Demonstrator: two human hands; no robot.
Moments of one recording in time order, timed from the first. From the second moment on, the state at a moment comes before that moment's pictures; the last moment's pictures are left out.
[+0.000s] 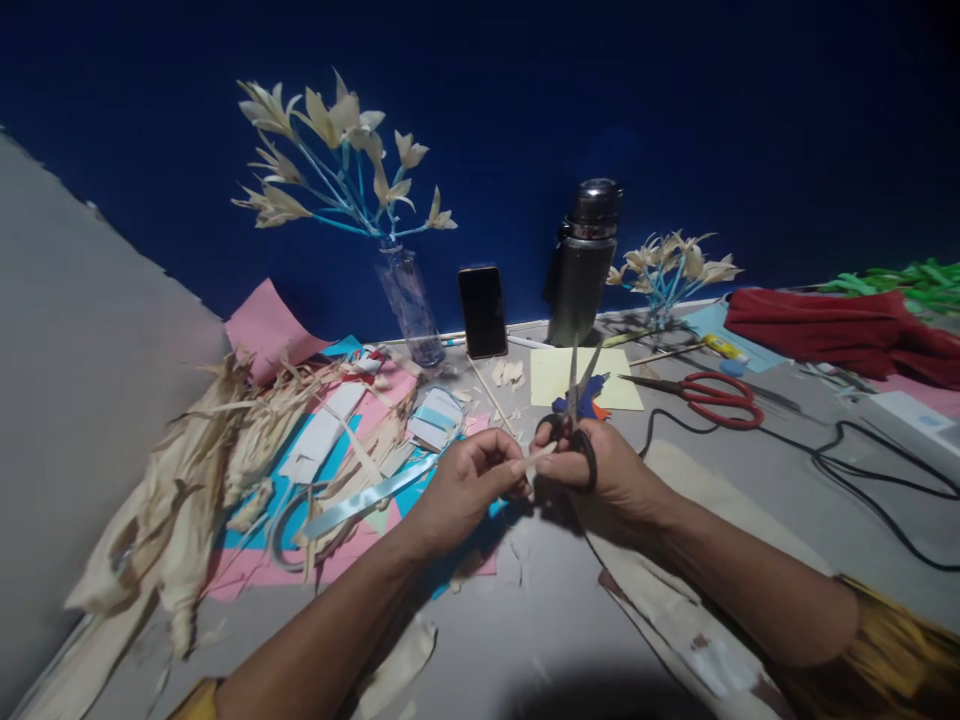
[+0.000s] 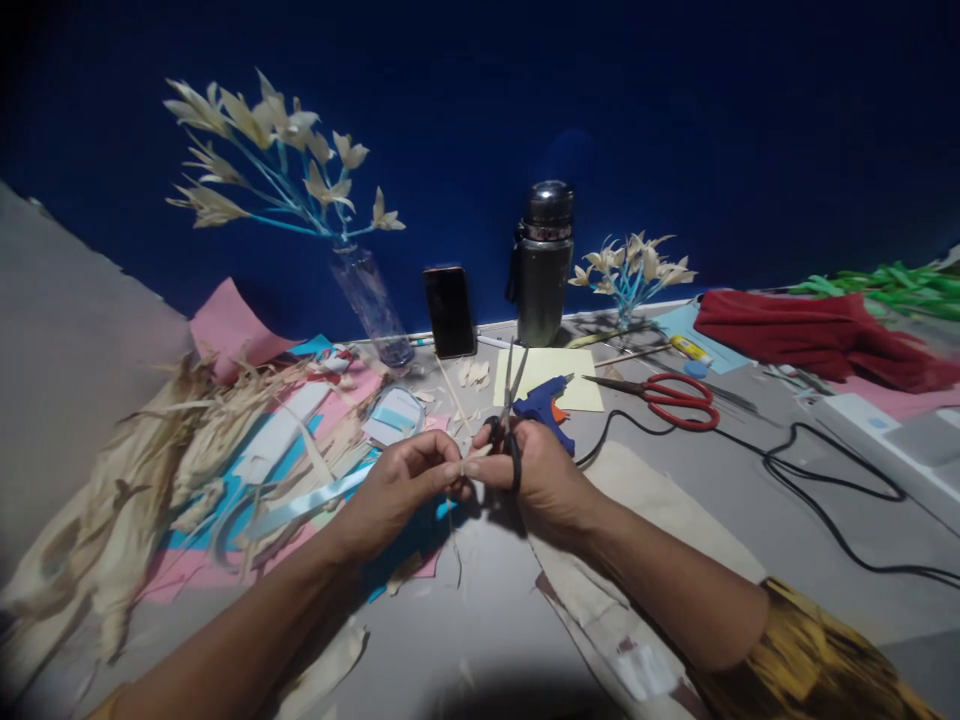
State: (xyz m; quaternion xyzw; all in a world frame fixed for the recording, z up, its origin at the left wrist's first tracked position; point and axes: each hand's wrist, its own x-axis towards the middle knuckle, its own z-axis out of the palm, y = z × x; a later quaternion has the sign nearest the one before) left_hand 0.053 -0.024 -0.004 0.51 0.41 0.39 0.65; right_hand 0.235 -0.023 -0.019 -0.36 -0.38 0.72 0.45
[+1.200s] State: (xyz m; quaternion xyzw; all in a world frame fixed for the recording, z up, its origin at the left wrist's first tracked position) left_hand 0.036 -0.013 0.003 0.38 0.33 0.44 0.74; right_hand 0.270 -0.007 -0.005 -0.35 -0.63 0.65 0.25
